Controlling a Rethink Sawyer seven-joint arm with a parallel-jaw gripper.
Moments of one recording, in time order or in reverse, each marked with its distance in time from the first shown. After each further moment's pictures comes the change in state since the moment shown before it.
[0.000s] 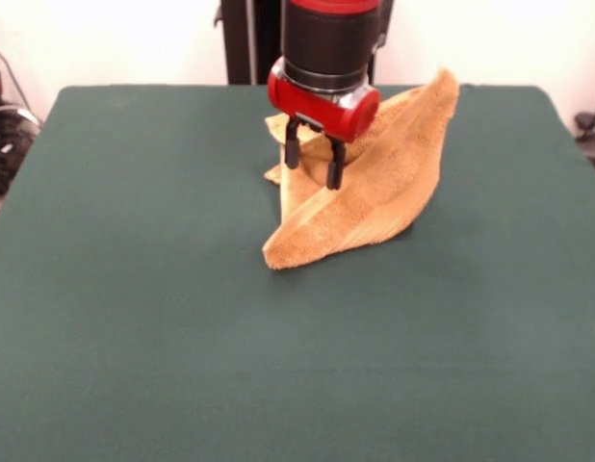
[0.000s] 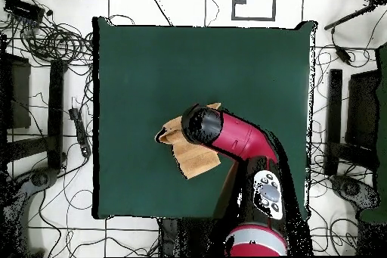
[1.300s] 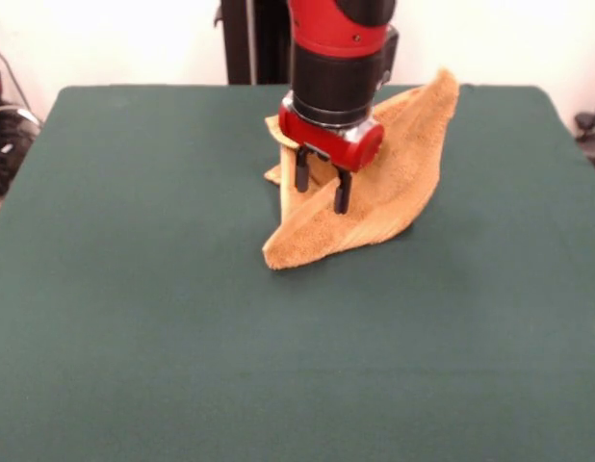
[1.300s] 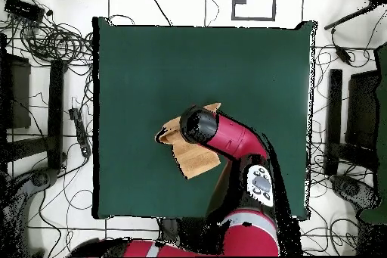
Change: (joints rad) arm 0.015 0.077 0.003 -0.001 0.057 -0.054 0.000
